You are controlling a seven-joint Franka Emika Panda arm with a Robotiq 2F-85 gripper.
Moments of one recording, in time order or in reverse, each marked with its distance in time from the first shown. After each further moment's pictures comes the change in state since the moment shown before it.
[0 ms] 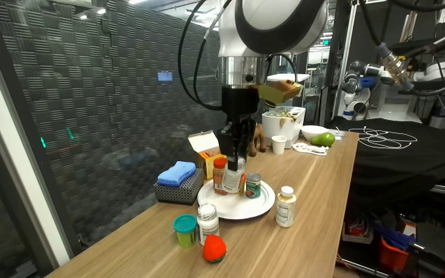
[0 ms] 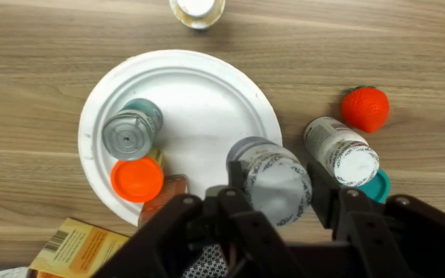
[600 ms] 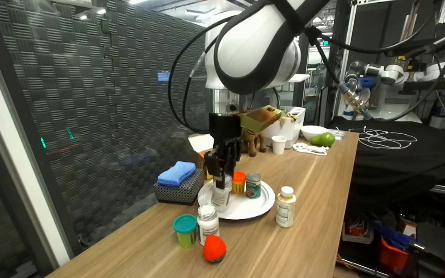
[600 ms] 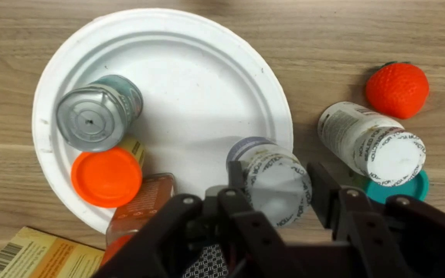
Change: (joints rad) arm 0.000 0.174 -0.002 0.101 0.011 0.058 -0.028
